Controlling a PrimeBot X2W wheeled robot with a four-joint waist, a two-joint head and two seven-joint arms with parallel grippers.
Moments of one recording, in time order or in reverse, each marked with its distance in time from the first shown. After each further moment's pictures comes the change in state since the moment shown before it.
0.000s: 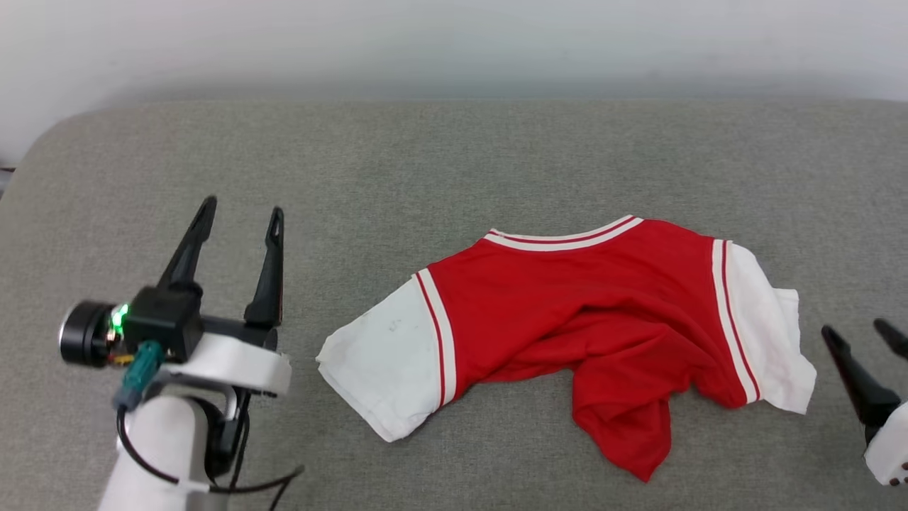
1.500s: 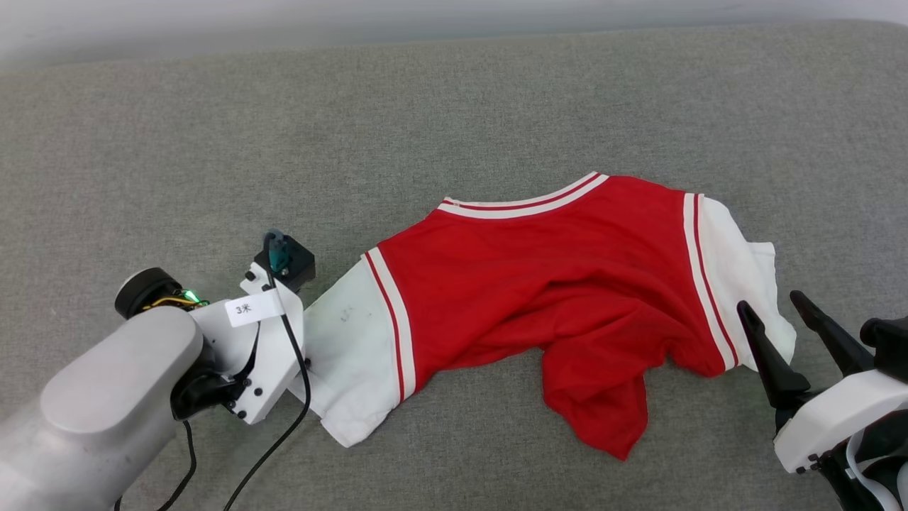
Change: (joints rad) left arm -0.526 0.507 -0.970 0.236 -0.744 -0.040 1.061; right arm -0.041 0.227 0.014 -0.079 -0.196 0.000 -0.085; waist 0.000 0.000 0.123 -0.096
